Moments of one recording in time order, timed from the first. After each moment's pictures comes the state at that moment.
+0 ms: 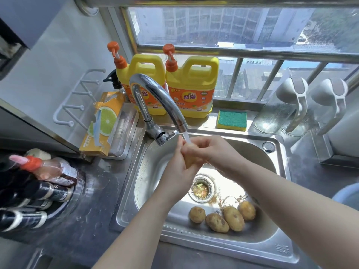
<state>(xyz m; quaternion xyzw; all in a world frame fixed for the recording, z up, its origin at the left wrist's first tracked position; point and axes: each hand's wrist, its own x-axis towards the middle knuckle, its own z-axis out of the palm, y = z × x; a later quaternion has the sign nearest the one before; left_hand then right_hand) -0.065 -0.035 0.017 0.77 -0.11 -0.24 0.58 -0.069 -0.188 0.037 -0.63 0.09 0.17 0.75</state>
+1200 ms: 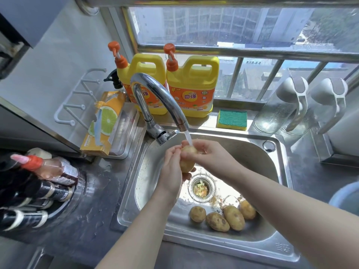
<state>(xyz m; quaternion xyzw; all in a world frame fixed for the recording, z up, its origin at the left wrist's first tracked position) -0.069 -0.040 0.022 0.64 0.12 -0.23 0.72 -0.080 -0.174 0.033 -0.72 0.10 0.11 0.68</state>
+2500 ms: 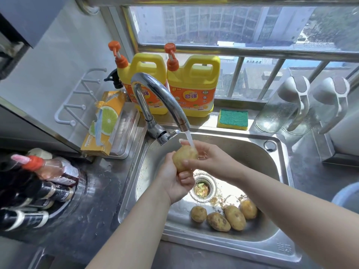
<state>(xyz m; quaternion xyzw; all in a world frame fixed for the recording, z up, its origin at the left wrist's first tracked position) -0.051 -0.037 0.015 0.38 0.32 -0.43 0.75 -0.077 -0.184 0.011 -0.71 0.04 0.15 0.69</state>
